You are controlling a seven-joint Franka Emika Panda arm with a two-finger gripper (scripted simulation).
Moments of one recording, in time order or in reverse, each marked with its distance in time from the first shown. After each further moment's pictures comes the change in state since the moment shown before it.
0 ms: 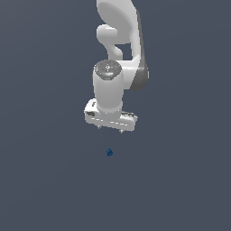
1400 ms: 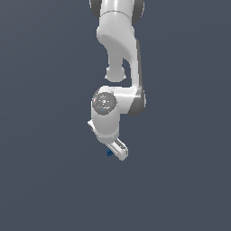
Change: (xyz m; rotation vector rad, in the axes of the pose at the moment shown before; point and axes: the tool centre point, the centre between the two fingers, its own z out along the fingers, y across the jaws) arm 0.049 -0.003 0.070 0.007 -0.012 0.590
